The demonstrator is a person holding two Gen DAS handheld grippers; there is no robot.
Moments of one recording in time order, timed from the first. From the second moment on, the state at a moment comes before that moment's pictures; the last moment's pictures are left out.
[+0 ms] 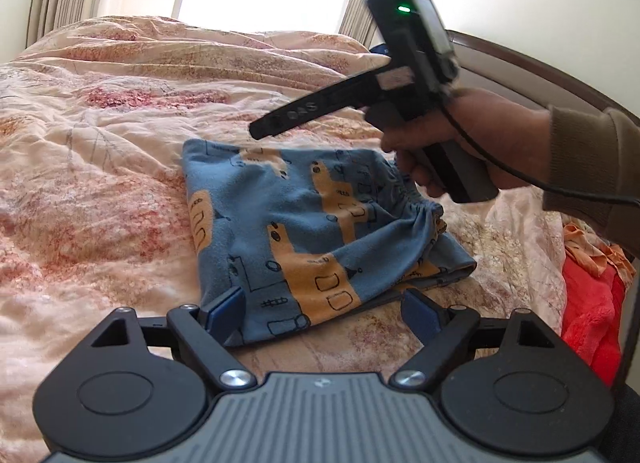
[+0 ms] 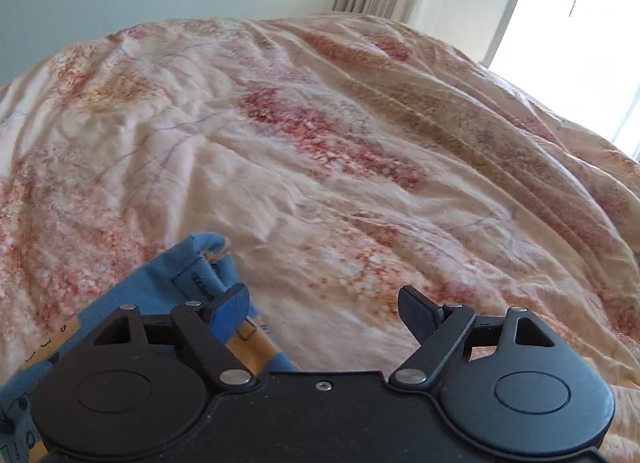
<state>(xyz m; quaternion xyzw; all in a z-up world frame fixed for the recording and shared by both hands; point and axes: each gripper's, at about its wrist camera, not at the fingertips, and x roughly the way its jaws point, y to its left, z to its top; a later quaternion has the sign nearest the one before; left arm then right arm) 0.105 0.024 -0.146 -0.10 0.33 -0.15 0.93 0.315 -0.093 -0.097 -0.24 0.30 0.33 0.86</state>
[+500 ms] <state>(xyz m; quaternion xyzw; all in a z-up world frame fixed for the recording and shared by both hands) 0.139 0.020 -0.156 -0.10 0.38 -0.13 0.91 0.249 -0.200 -0.102 -0.22 0.31 0.31 0.87</state>
